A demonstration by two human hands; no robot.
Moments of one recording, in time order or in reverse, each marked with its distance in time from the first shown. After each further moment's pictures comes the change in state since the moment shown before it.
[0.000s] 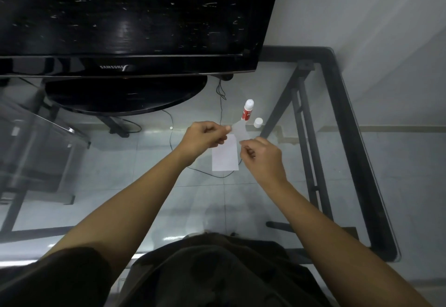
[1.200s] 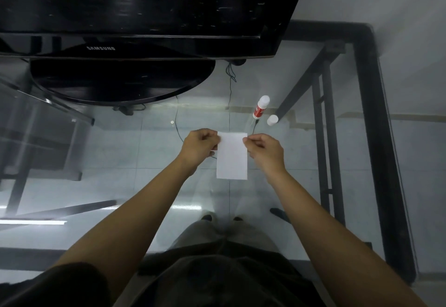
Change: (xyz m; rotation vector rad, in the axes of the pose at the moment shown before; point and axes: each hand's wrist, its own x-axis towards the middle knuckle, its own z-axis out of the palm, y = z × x) left_hand 0.033 -0.047 -0.001 -0.072 0.190 -0.301; right_hand 0.043 0.037 0.054 0.473 -0.203 0.740
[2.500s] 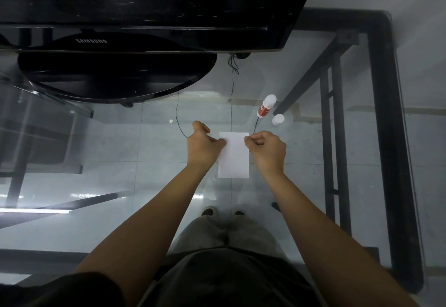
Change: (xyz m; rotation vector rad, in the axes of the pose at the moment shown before) left_hand 0.021 -0.010 0.020 0.269 0.262 0.000; right_hand 0.013 -0.001 0.016 -0.217 0.144 -0.099
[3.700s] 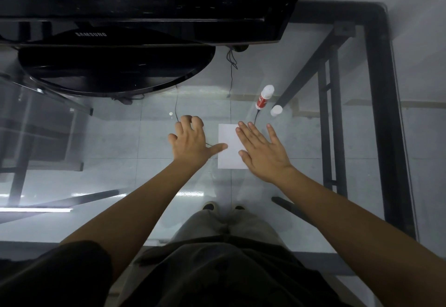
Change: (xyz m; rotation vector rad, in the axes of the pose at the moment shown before) left_hand -0.008 -0.019 -0.020 0.871 0.088 0.307; right_hand -0.006 0.034 -0.012 -1.118 -0.366 -0.735
